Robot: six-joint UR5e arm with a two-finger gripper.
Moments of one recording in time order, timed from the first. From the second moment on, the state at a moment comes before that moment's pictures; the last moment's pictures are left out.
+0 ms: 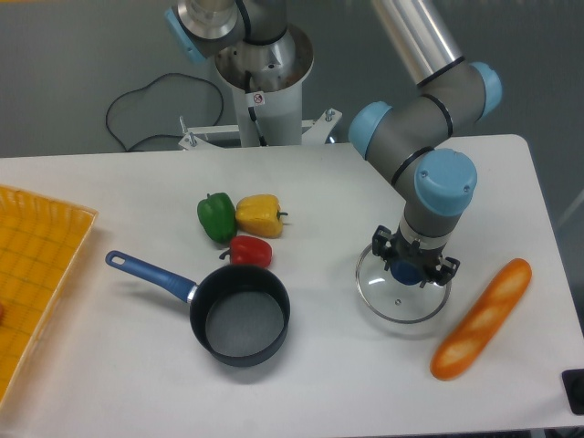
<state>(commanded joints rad) 2.68 -2.08 -1.57 -1.04 1.55 1.13</state>
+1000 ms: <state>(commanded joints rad) 2.67 -2.11 -1.59 -0.99 1.54 1.11</state>
